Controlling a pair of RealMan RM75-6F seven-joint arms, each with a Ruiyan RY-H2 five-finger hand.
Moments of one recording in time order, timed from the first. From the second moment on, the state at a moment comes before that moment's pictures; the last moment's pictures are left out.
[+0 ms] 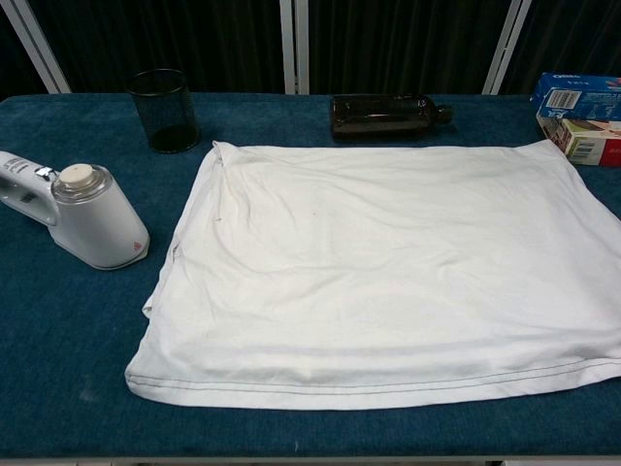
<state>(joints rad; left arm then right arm) -0.07 -1.16 0.08 -1.62 1.48 1.61 0.18 0.10 -1.04 0.03 -1.58 -1.59 1.47 0.22</state>
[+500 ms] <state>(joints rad) -0.26 -1.12 0.00 -1.70 1.46 1.33 0.37 0.07 -0.94 0.04 -1.70 -1.62 1.56 0.16</state>
